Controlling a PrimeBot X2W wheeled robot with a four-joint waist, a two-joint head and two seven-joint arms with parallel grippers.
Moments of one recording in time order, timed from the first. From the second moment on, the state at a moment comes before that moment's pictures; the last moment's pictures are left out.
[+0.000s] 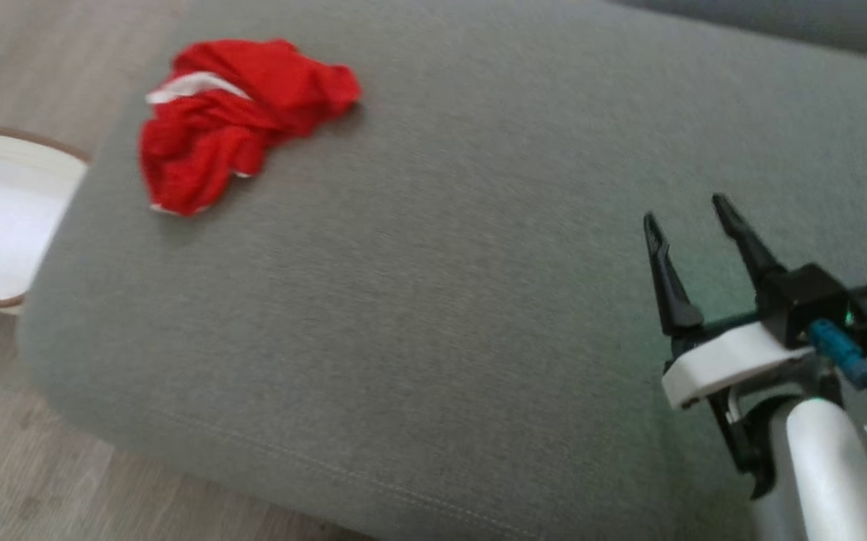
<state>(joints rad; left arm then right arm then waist) -0.65 0.63 -0.23 0.30 -0.78 0.16 0.10 -0.12 -0.05 0.09 -0.04 -0.04 0.12 0.09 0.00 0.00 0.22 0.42</state>
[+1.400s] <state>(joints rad) -1.07 0.55 -0.43 0.93 -0.66 -0.05 0.10 -0.17 -0.05 0.05 -0.10 -0.04 0.12 0.10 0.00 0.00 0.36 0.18</state>
